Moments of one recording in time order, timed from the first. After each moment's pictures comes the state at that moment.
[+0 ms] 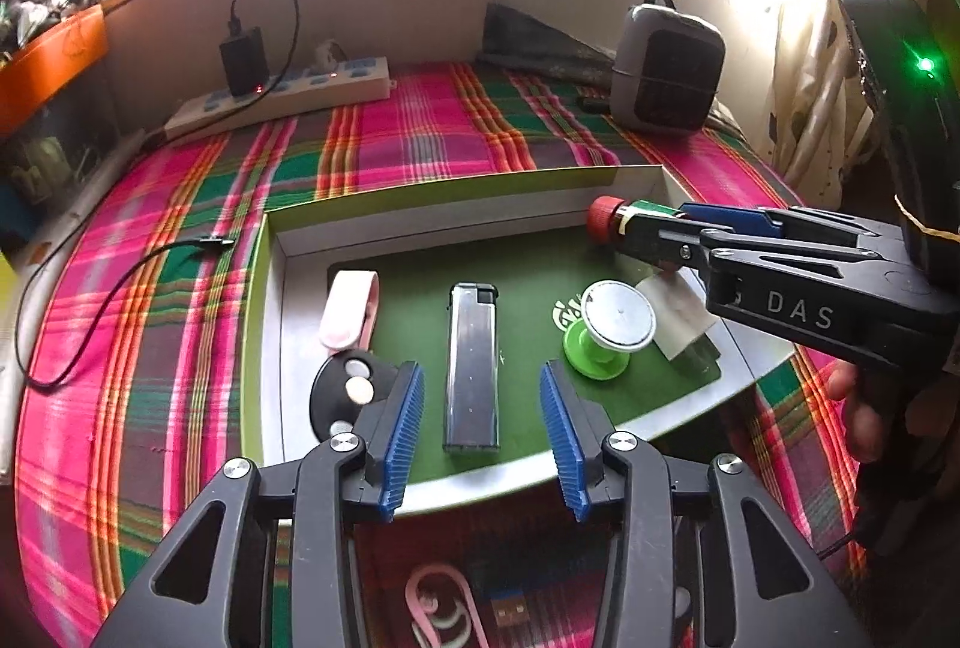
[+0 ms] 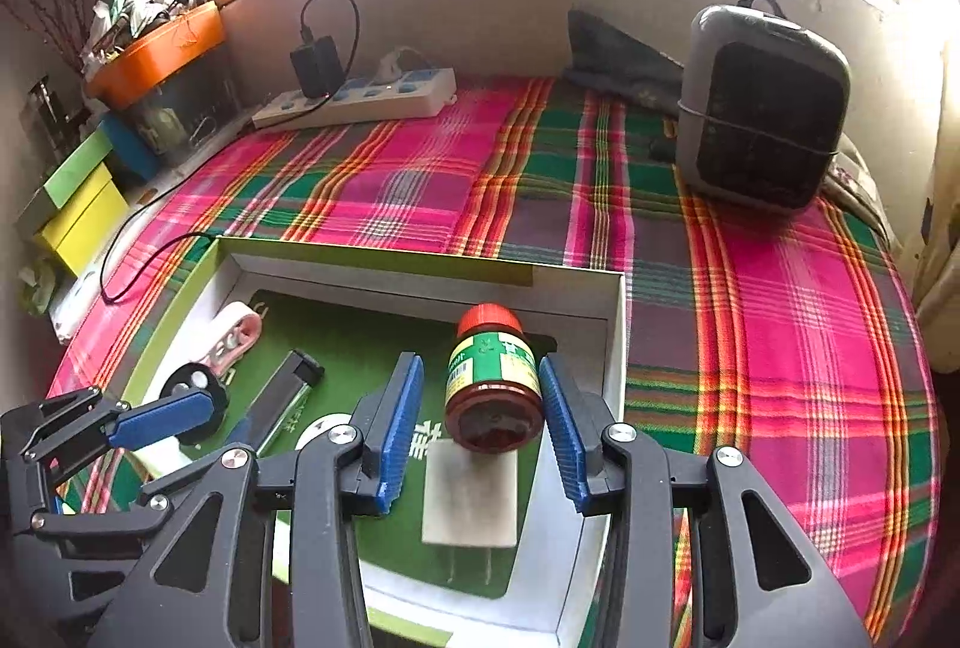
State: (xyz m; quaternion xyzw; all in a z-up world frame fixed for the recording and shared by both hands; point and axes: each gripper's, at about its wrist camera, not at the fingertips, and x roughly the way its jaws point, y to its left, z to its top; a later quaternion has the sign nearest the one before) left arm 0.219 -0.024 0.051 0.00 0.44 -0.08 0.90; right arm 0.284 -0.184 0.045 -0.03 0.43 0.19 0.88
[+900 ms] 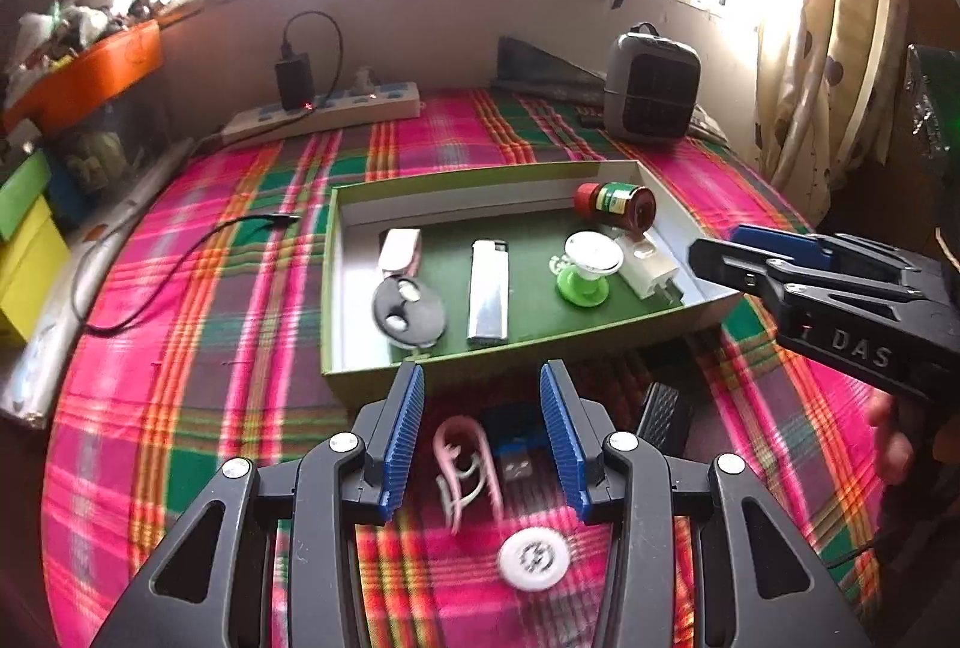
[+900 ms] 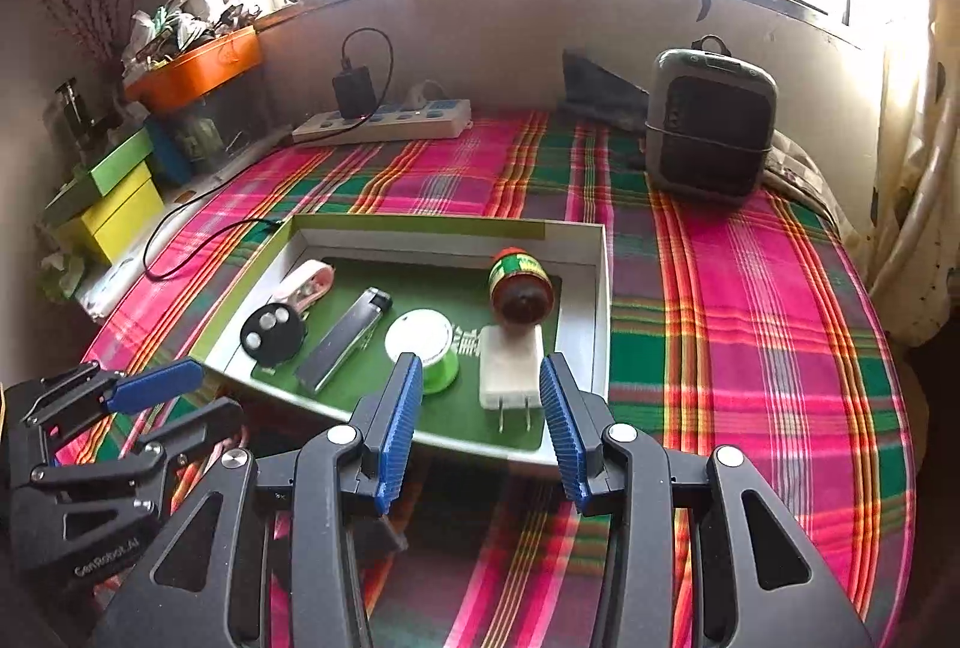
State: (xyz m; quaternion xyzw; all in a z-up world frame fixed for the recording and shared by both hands) left arm 0.145 -0.012 0.070 0.02 0.40 -0.06 0.92; right arm 0.197 -0.193 0.071 -0.02 0.39 0.18 0.90
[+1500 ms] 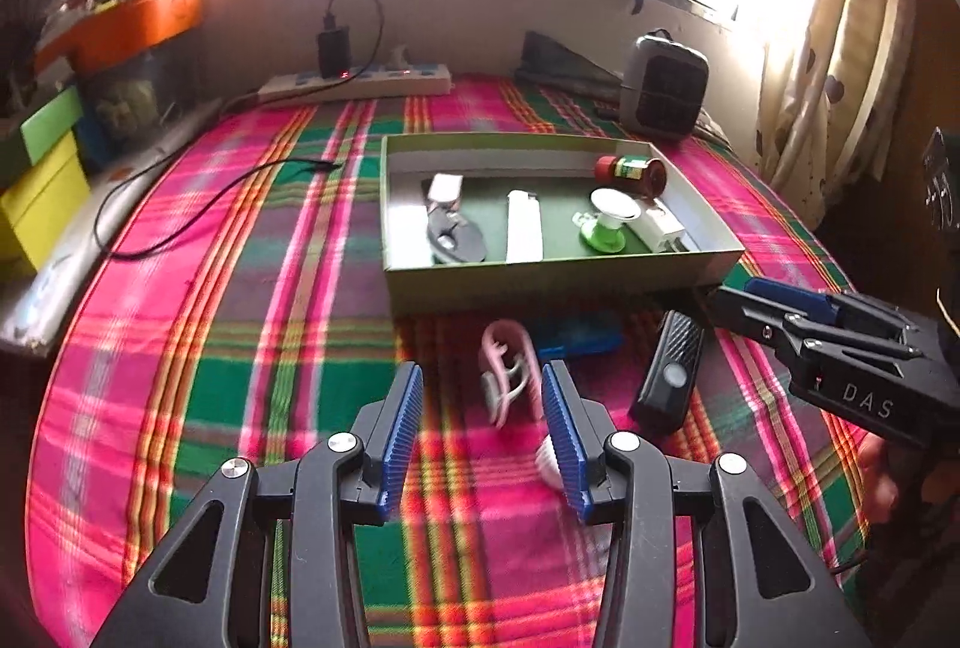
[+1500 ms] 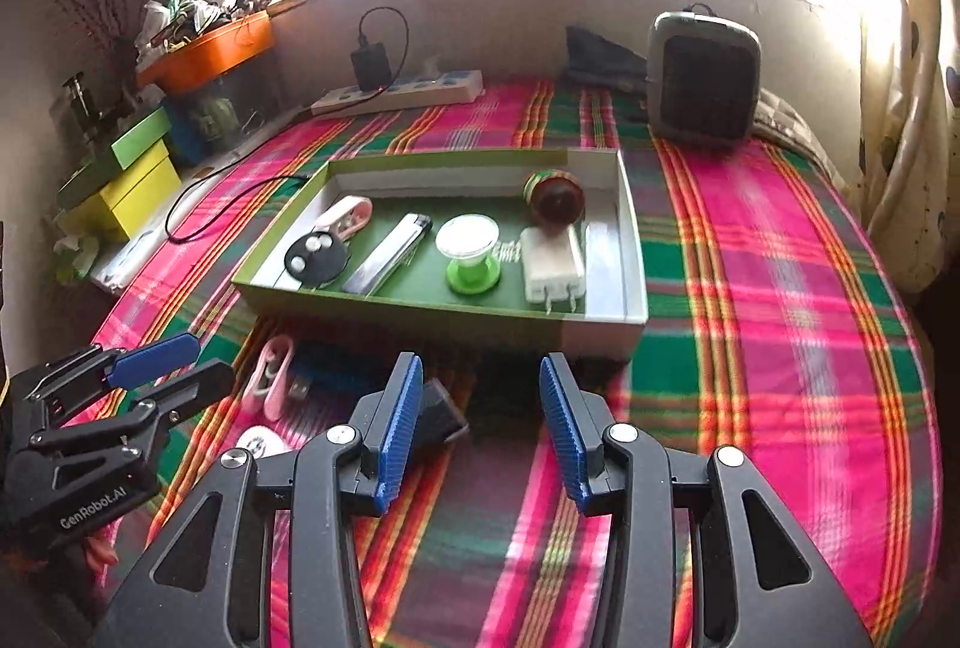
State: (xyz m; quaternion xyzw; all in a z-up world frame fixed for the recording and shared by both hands) left arm 0.103 0.024 0.059 -0.03 0.40 -0.05 0.91; right arm 0.144 -0.186 0.054 -0.01 0.40 0.18 0.90
